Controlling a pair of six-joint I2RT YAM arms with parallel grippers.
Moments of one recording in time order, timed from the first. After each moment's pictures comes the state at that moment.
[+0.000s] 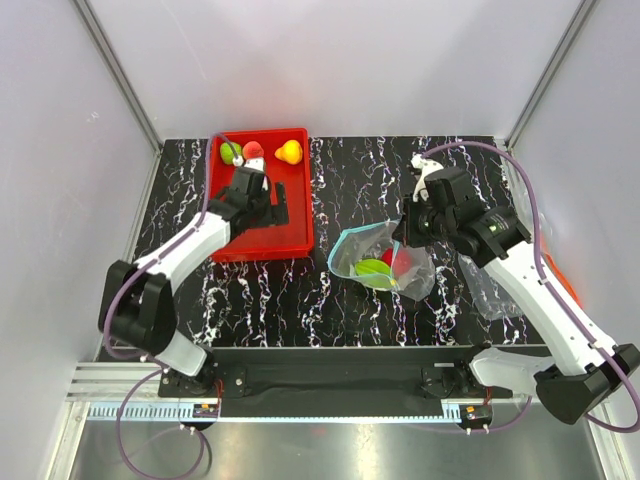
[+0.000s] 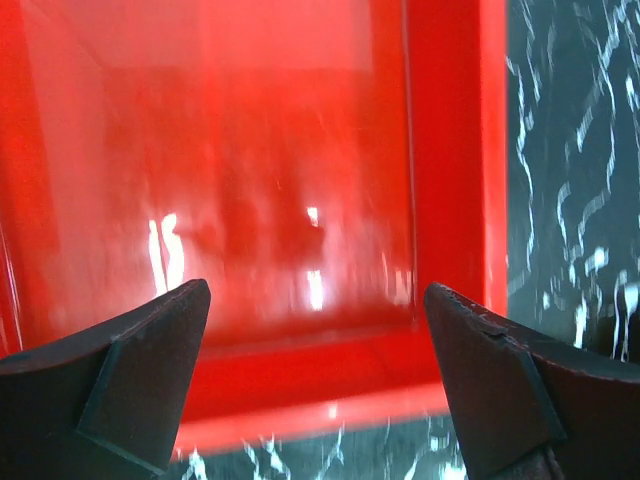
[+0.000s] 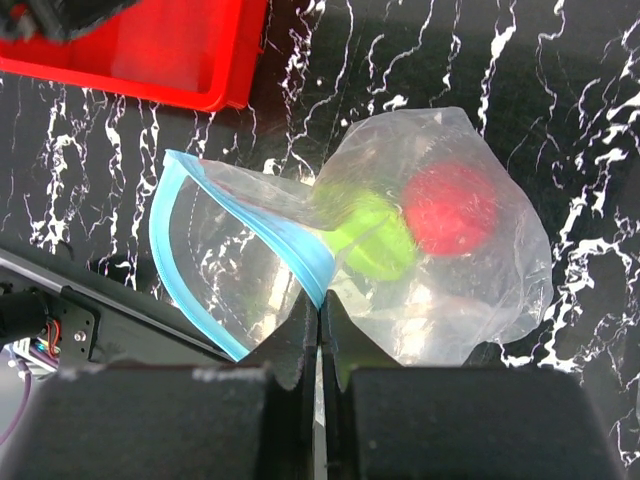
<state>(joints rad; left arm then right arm) -0.35 1.58 1.16 -0.38 -0.10 -0.40 0.53 1.18 1.36 -0.91 -0.04 0.37</state>
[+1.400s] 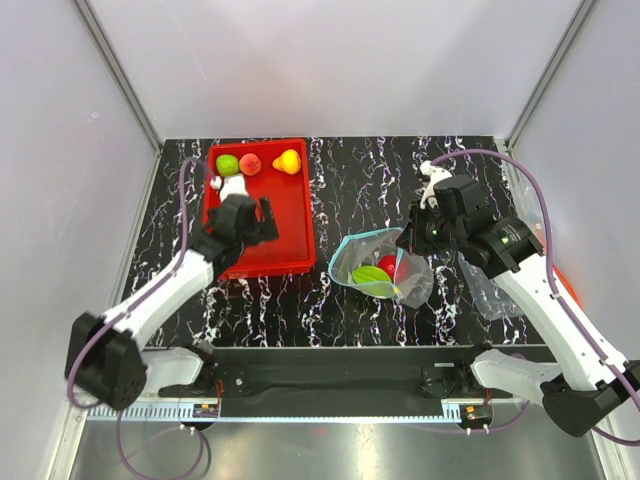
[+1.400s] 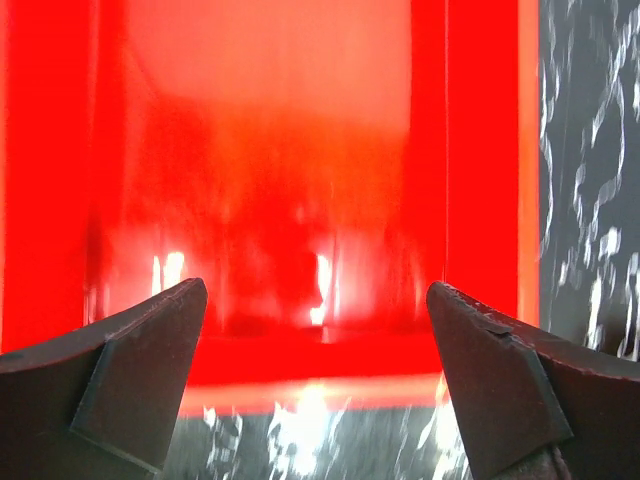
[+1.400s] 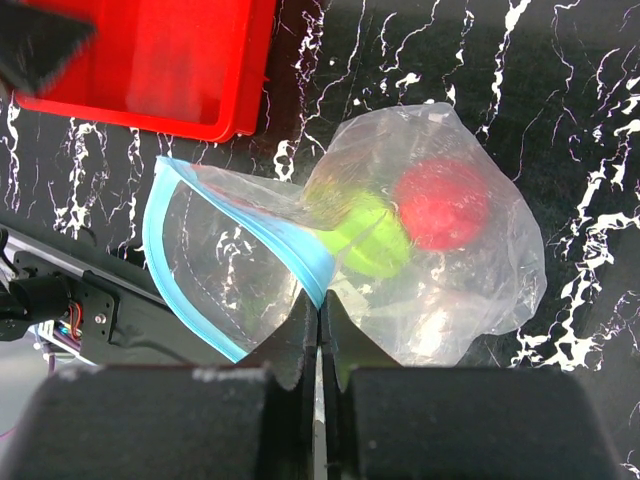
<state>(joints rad) -0.46 1.17 0.82 -0.34 -0.32 -0.51 0.53 1.10 1.31 -0.94 -0.07 0.41</state>
